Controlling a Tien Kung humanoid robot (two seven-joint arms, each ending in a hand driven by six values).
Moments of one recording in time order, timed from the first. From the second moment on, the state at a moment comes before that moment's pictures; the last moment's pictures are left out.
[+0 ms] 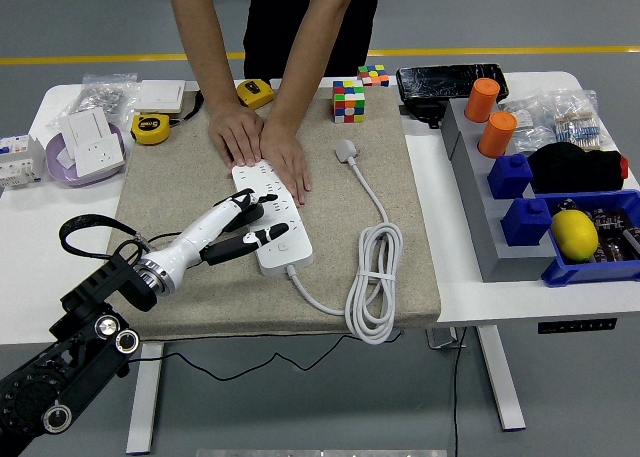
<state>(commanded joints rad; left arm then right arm) -0.23 0.21 -1.04 -1.34 1.74 -0.04 -0.01 -0.01 -0.10 1.64 0.18 -1.20 -0.11 -0.01</state>
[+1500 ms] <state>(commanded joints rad) -0.22 0.23 -1.07 -1.54 2.01 -0.06 0.12 -0.01 -0.10 1.64 0.18 -1.20 -0.11 -0.01</state>
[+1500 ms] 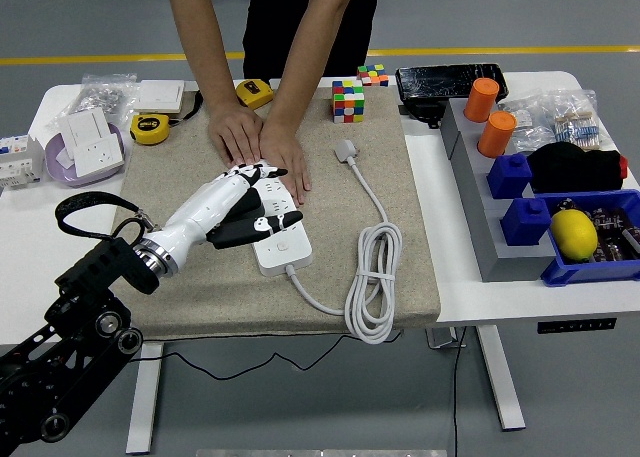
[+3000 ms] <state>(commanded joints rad) -0.31 0.26 -0.95 -1.47 2.07 -0.36 0.24 0.00 -0.11 1.64 0.18 -1.19 -0.11 -0.01</state>
